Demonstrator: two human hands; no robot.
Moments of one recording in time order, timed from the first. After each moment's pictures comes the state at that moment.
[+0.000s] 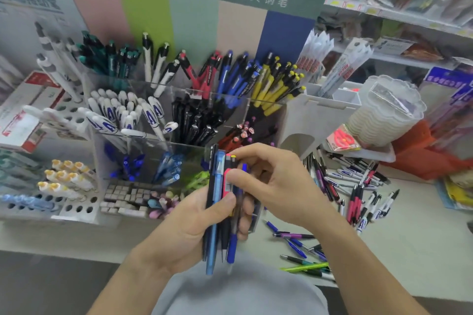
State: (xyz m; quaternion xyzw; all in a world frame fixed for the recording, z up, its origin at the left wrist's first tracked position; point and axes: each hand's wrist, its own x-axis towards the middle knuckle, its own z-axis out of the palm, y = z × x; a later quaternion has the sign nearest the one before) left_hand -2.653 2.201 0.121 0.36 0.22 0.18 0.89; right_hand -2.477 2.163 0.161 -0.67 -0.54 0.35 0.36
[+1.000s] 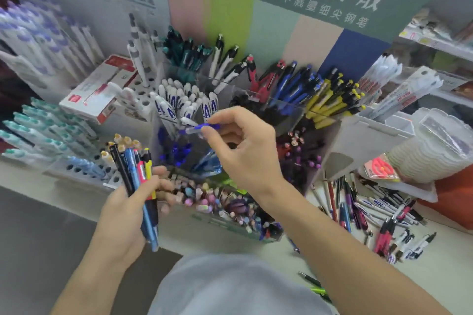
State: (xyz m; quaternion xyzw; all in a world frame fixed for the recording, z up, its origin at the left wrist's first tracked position) left_hand -2.758 2.220 0.097 0.26 0.51 0.47 0.67; right_hand -2.567 2.248 0.142 -0.53 -0.63 0.23 0.52
